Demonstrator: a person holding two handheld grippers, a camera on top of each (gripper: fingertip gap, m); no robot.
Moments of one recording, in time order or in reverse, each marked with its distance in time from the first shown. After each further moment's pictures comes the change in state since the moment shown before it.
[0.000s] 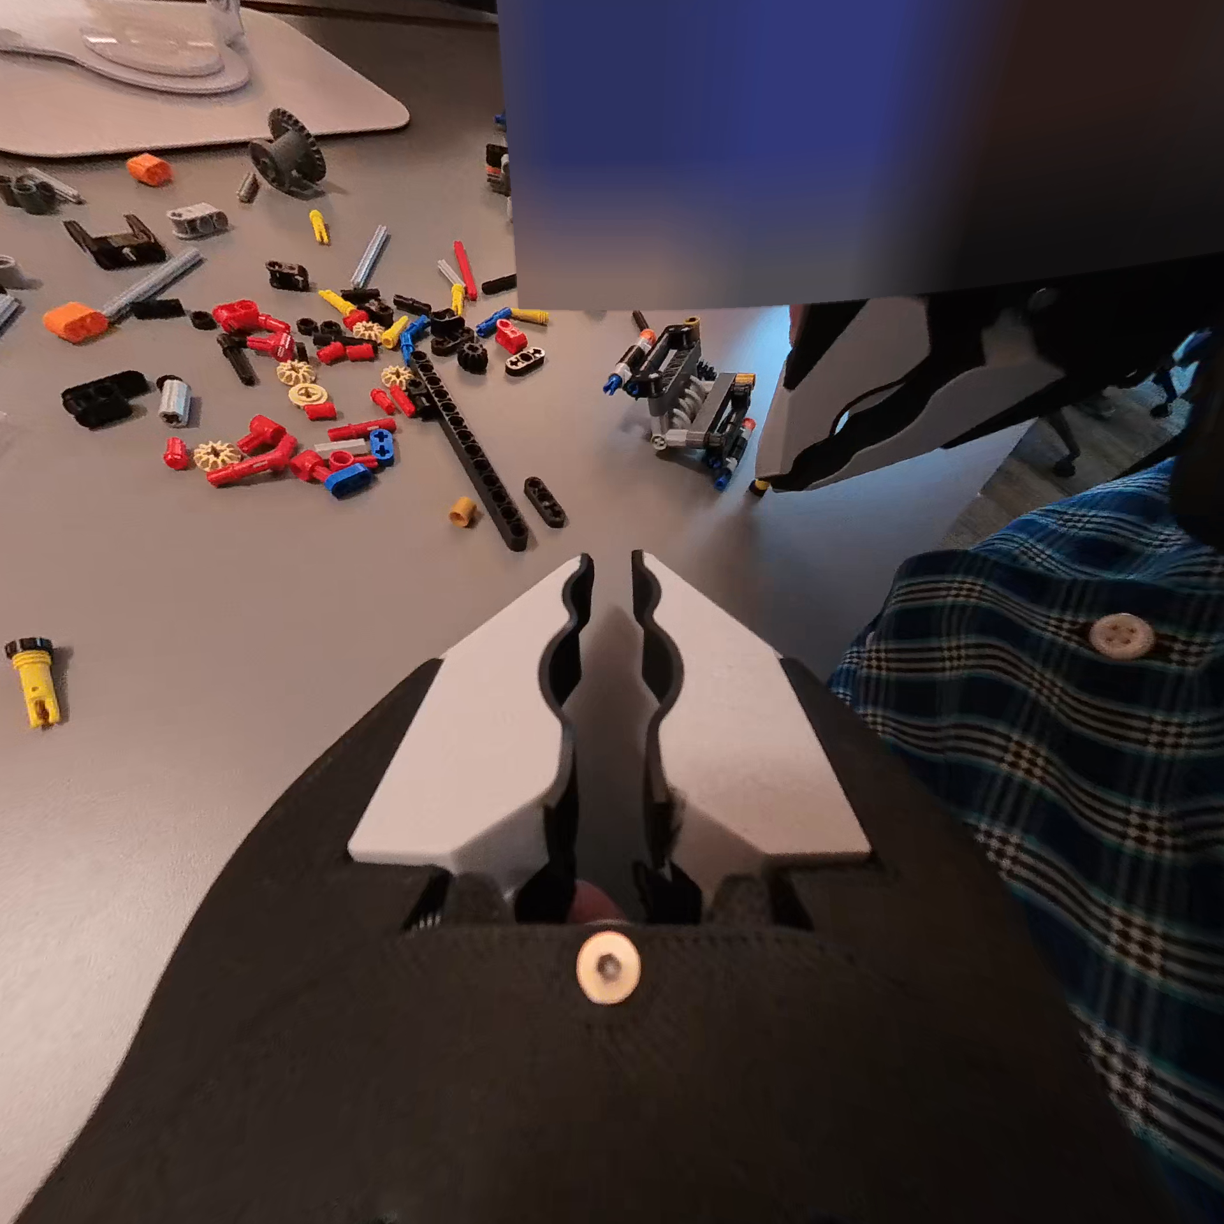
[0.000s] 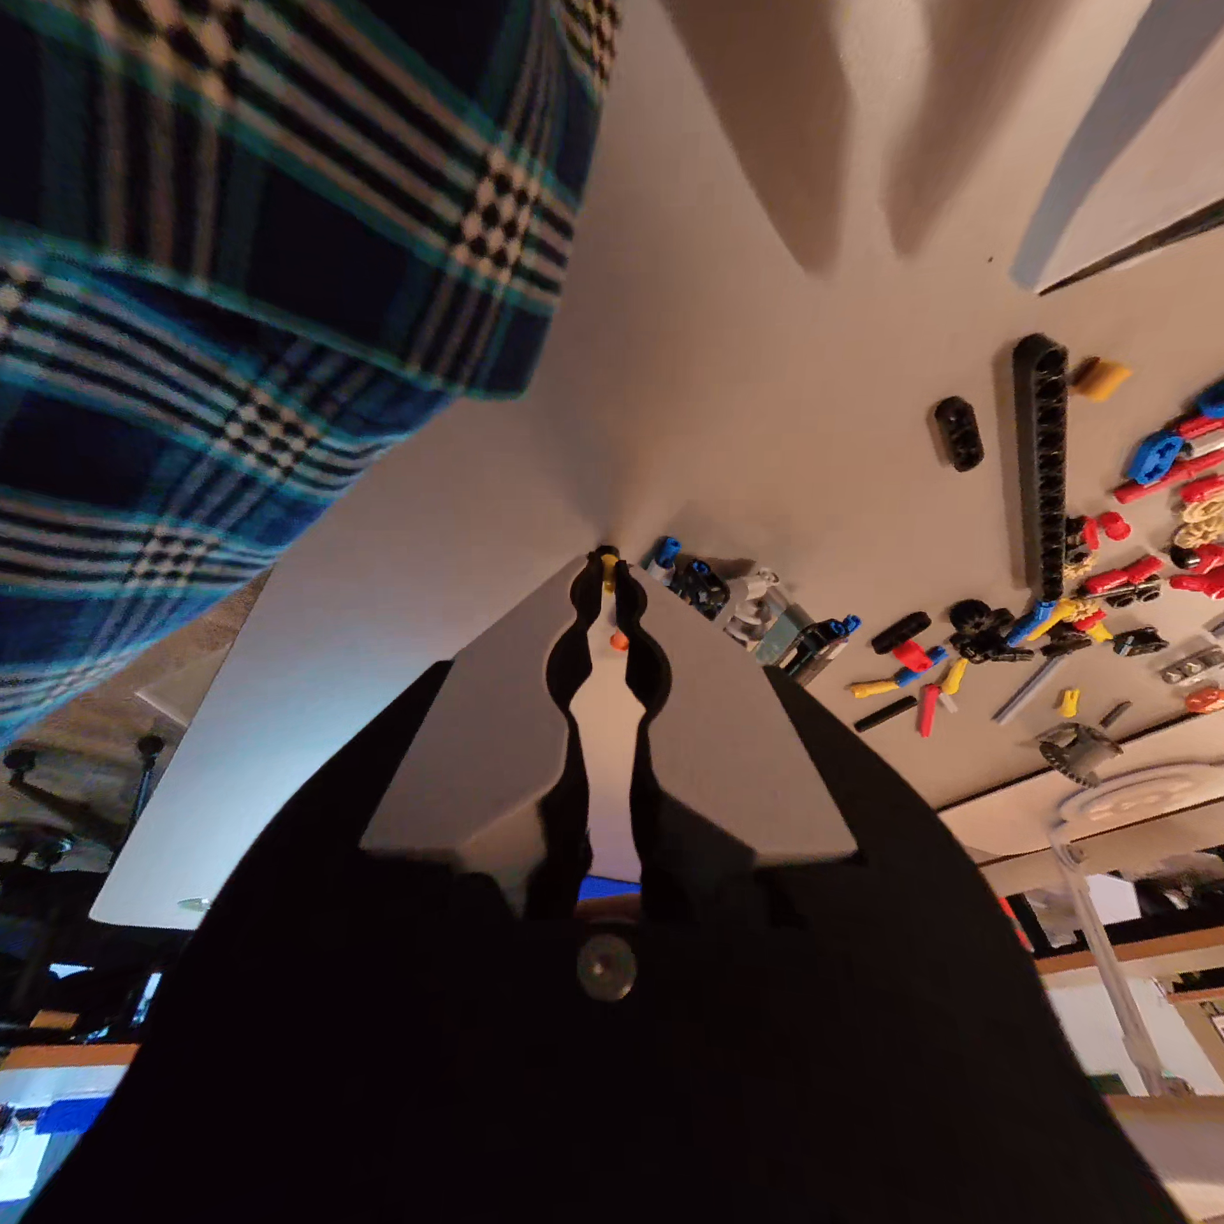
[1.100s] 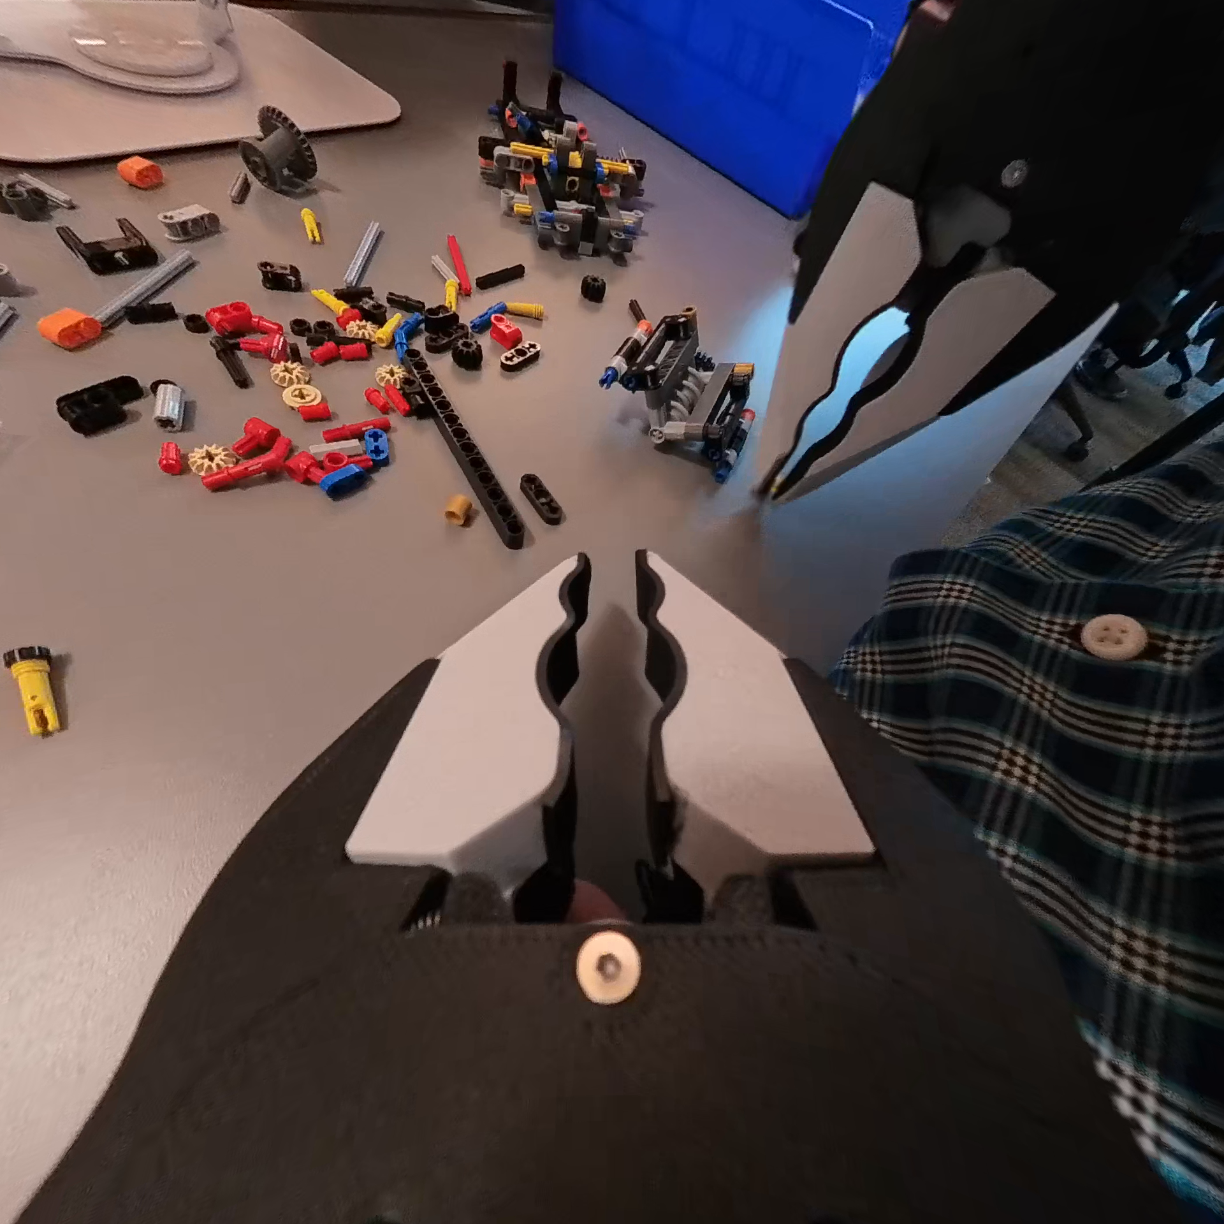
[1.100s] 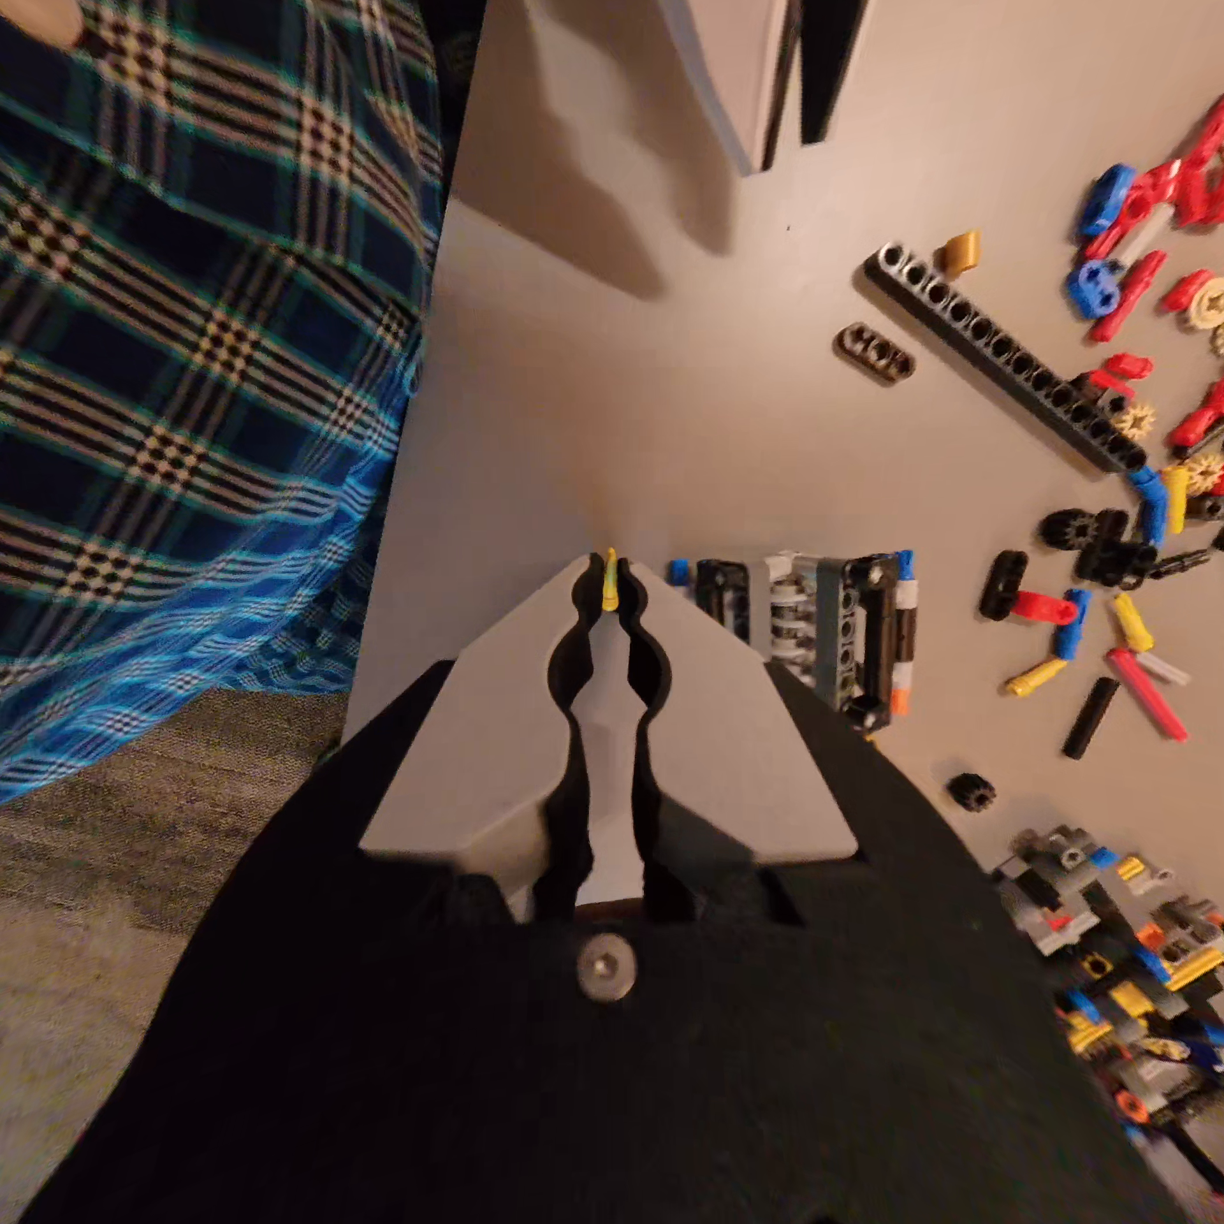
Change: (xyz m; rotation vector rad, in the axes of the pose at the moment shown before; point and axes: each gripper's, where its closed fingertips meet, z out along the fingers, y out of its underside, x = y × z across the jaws) left arm 0.001 0.002 0.001 -0.014 -0.003 0.023; right arm 0.000 -0.013 0.001 0.530 0.004 0.423
